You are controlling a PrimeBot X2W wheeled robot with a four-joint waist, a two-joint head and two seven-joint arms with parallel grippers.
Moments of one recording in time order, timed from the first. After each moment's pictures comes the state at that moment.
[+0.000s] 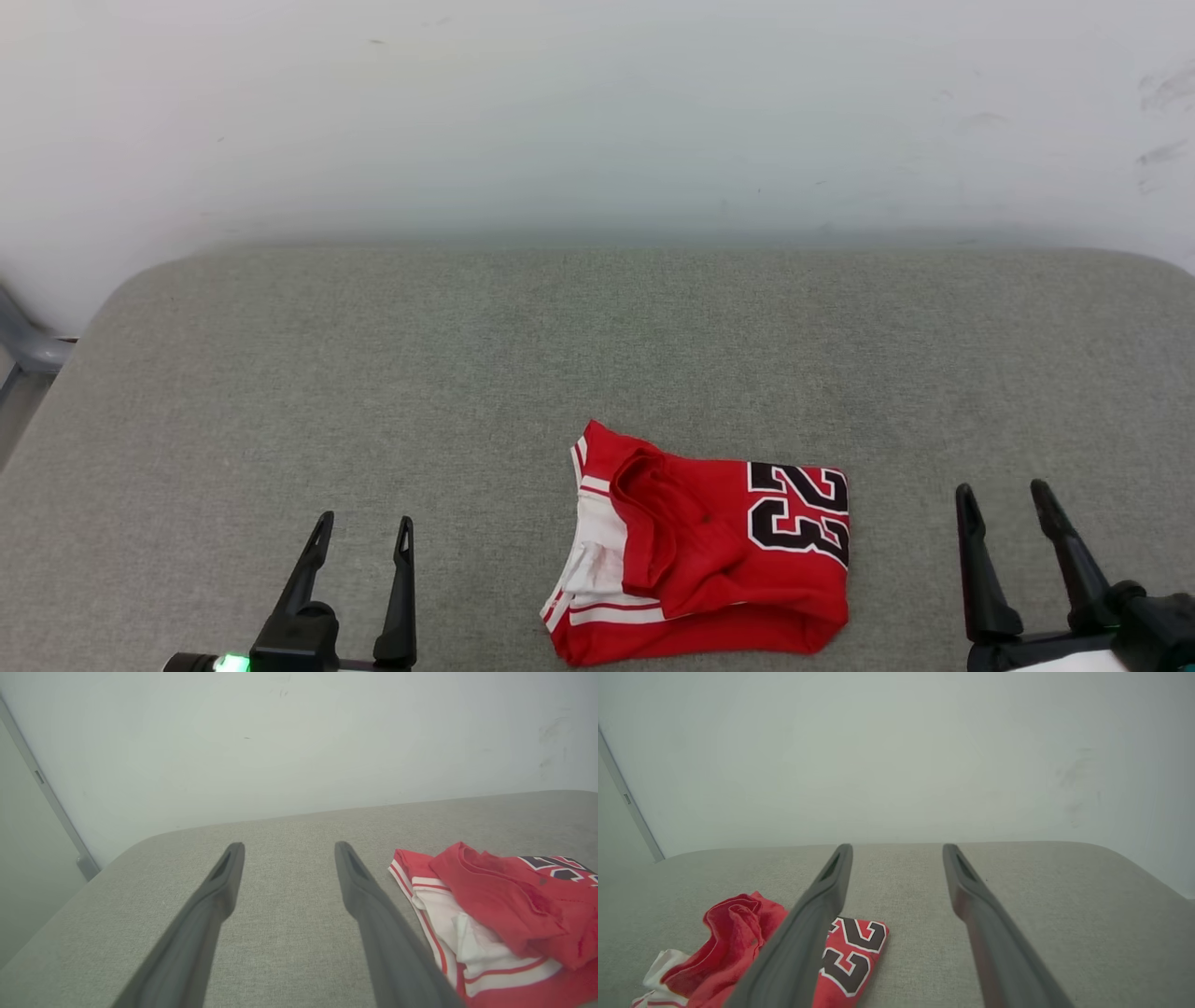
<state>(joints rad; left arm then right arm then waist) 0.14 0.12 -0.10 0.02 -0.03 0.06 -0.26 0.15 -0.06 -0.06 -0.03 0.16 0.13 -0.26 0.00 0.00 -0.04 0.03</state>
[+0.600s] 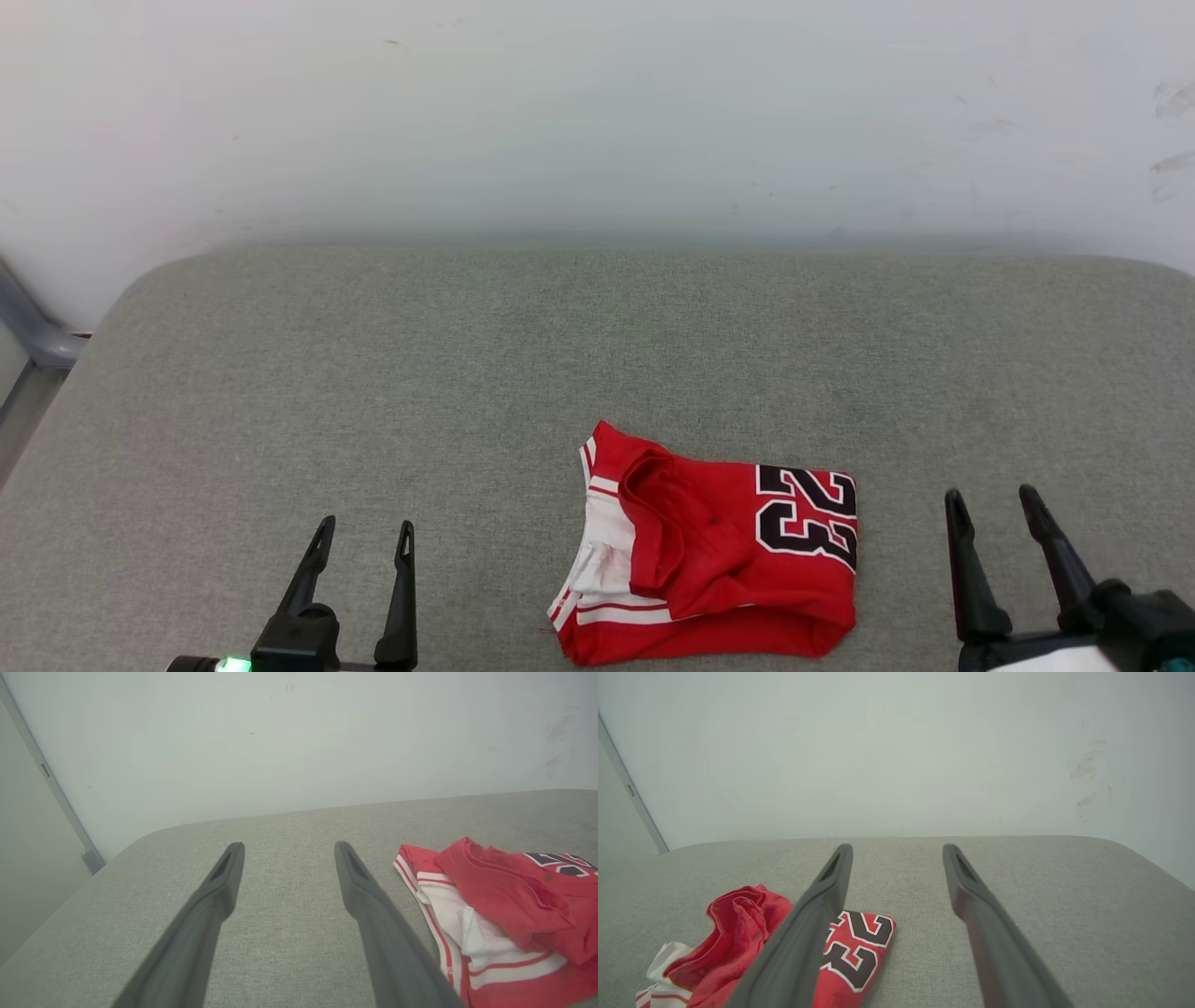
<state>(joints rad) 0.14 0.11 -0.09 0.03 -0.03 0.05 -0.26 0.15 -0.05 -0.05 0.02 0.15 0.13 -0.26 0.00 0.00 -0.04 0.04</state>
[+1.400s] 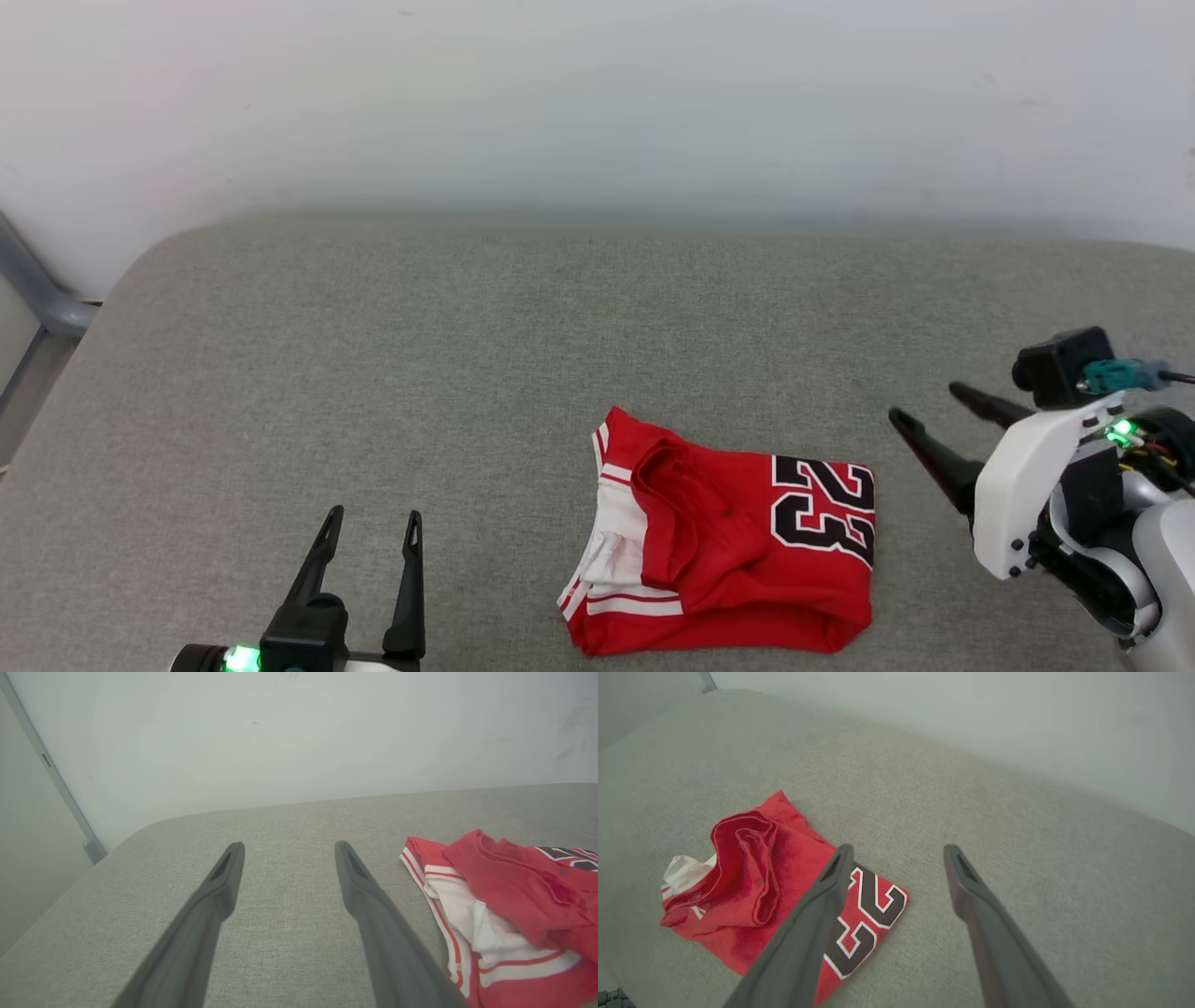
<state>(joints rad) 0.13 0.10 -0.10 0.04 -0.02 0.04 -0.26 -0.31 -0.46 0.30 0.12 0.52 0.13 0.39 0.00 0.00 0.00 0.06</state>
